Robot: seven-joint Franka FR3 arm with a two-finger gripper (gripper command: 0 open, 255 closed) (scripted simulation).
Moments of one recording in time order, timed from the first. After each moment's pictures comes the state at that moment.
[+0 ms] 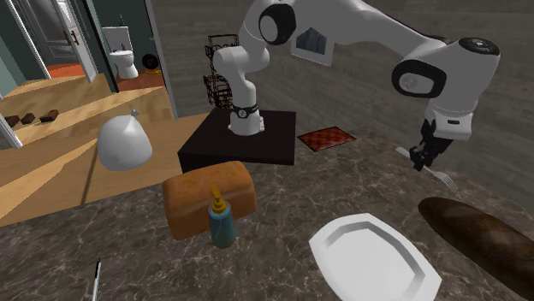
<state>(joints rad) 0.72 0.80 0.30 -1.27 0.01 2.04 0.41</state>
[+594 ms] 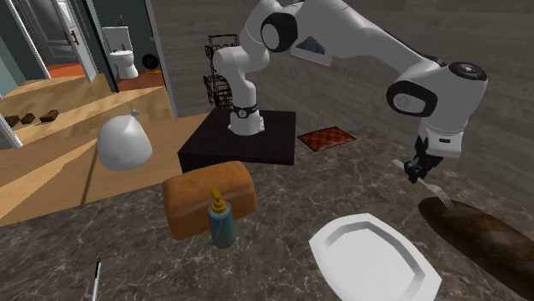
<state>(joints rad) 0.72 0.87 0.30 -1.28 0.00 2.11 0.40</state>
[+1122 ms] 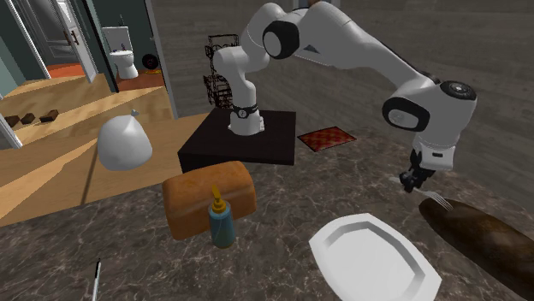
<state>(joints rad) 0.73 0.93 0.29 -1.28 0.00 2.18 0.39</state>
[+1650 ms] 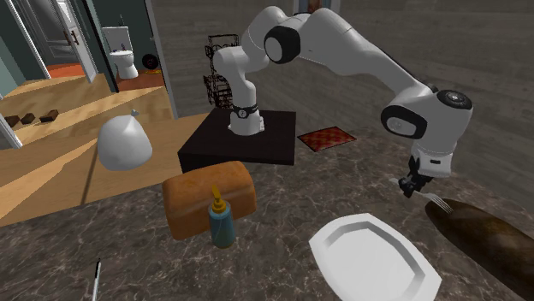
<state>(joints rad) 0.74 0.97 0.29 -1.26 -0.01 2.21 0.39</state>
